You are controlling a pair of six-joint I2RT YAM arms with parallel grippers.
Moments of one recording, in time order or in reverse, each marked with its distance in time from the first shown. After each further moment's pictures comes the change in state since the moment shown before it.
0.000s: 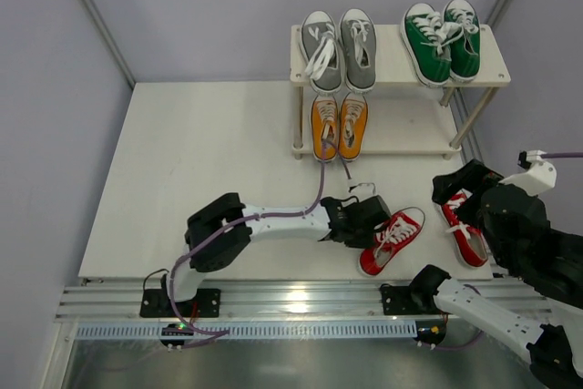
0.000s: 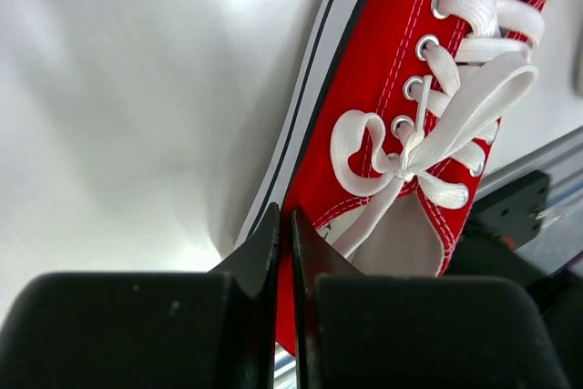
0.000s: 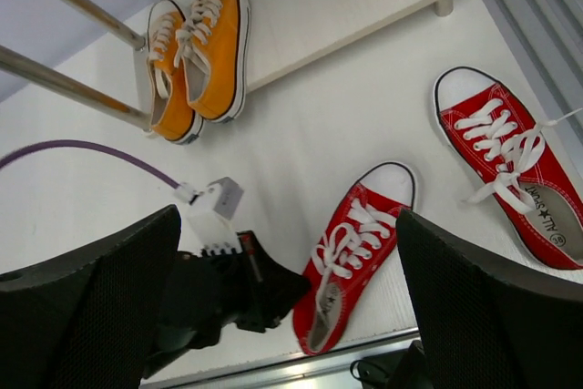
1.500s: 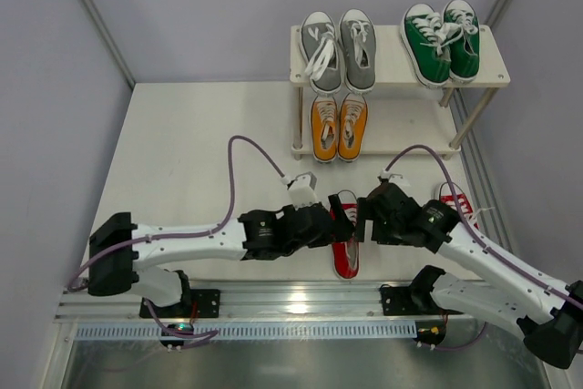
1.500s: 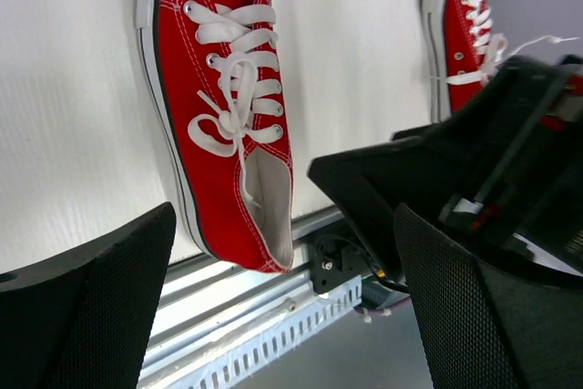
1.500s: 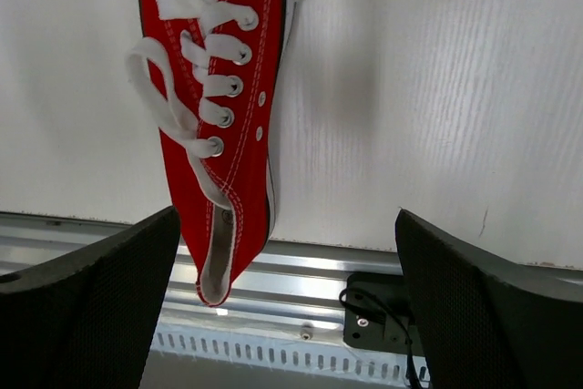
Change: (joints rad) left arm -0.043 -0.620 -0.524 0.131 -0.300 -0.179; right arm 0.047 0.235 -0.632 0.336 -0.515 -0.079
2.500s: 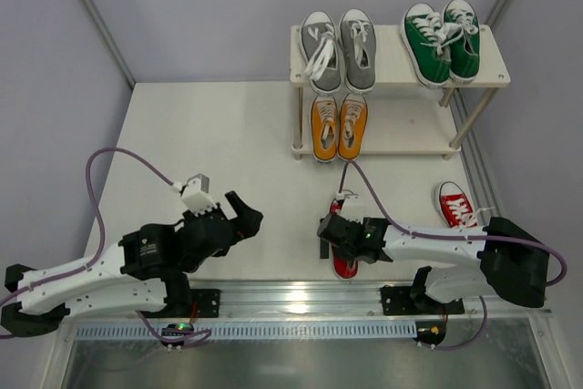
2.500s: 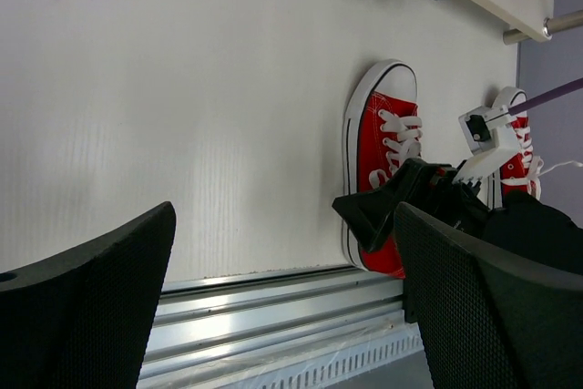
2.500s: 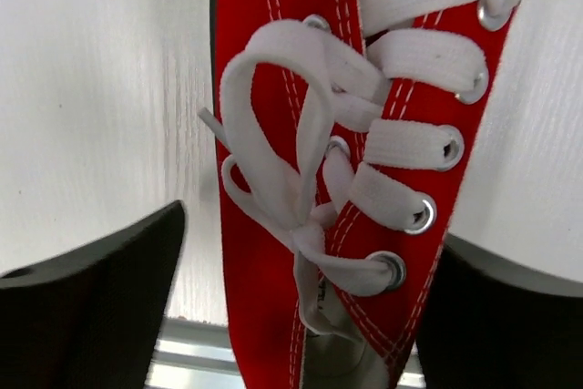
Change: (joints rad) left arm 0.053 -0.764 -0.236 -0.542 -0.279 -0.054; right arm 0.322 0.407 -0.183 0.507 0.137 0.204
